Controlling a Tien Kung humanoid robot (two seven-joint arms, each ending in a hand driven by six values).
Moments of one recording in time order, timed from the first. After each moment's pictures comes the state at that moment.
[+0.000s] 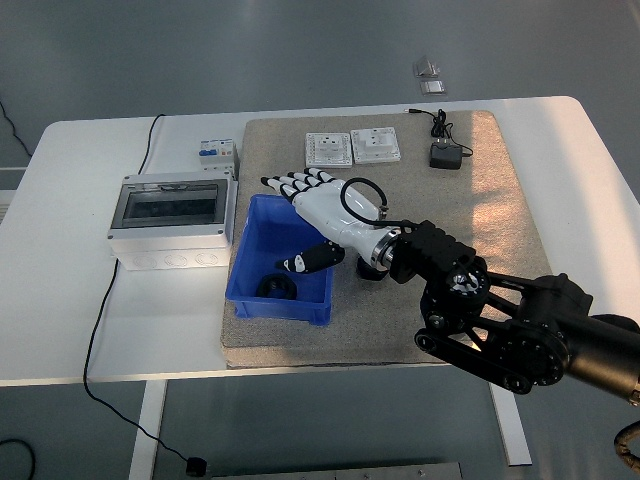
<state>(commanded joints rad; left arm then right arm) -0.04 0.04 -1.42 -0.18 1.32 0.22 0.13 0.72 -0.14 0.50 1.26 -1.98 -0.21 -0.21</state>
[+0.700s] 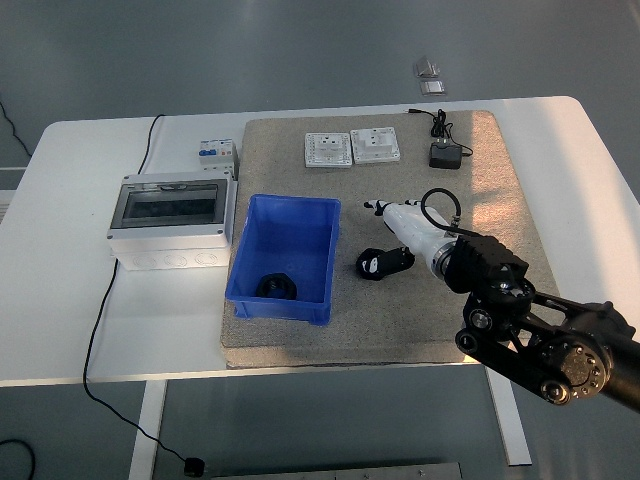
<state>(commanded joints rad) -0.03 0.04 -1.42 -0.18 1.31 0.22 0.12 0.63 -0.20 0.56 1.28 -1.86 -0.03 -0.50</state>
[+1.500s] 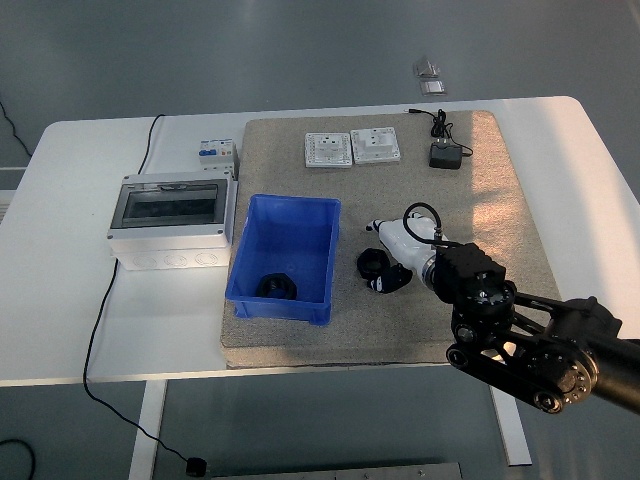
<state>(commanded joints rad) -0.04 0.04 -1.42 -0.18 1.32 0.22 0.10 0.67 -0.19 0.46 1.26 -1.97 0.07 -0.60</state>
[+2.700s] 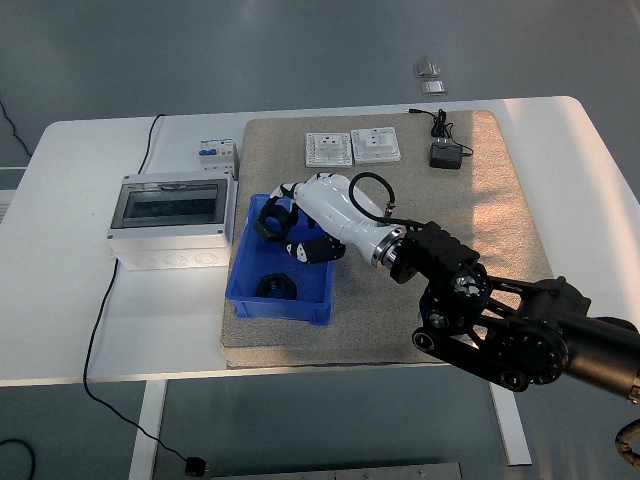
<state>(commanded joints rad) -0.04 0.04 -1.44 -0.18 1.32 0.23 0.09 0.78 -0.11 0.39 1.21 -1.94 -0.21 -0.15</state>
